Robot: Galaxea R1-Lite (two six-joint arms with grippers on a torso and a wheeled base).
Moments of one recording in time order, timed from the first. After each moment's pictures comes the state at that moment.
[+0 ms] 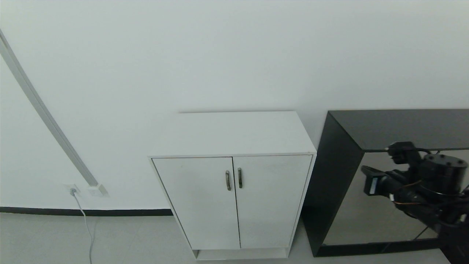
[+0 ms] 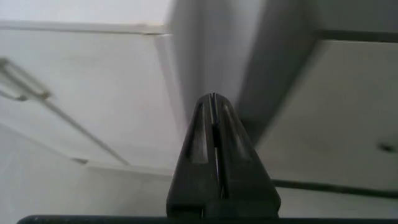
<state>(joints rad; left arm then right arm) 0.00 0.00 0.00 0.00 -0.06 -0.01 0.19 1.81 -0.38 -1.25 -0.08 0.03</state>
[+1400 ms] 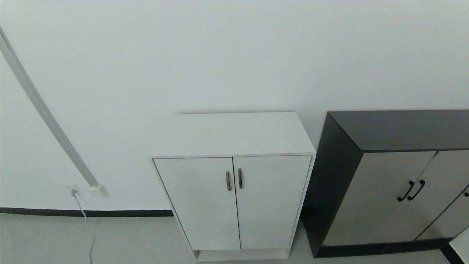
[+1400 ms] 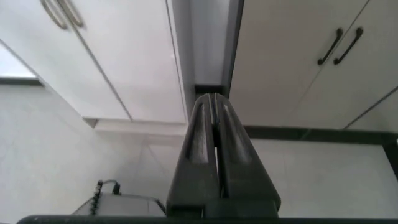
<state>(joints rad) 0.00 0.00 0.00 0.00 -0.06 0.00 0.02 0.26 0.00 0.00 0.06 -0.02</state>
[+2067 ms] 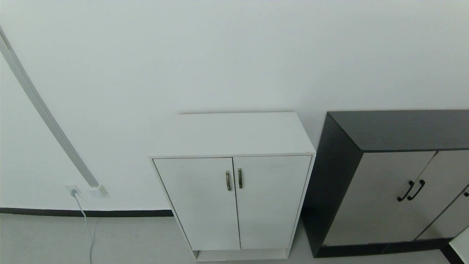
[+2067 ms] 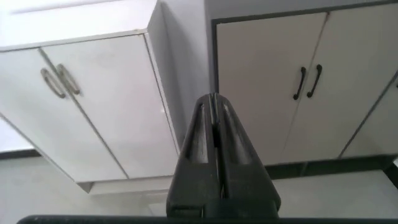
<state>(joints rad) 0.00 0.00 0.00 0.00 -0.06 -0.01 0.00 0.01 0.00 -0.01 -0.03 0.07</state>
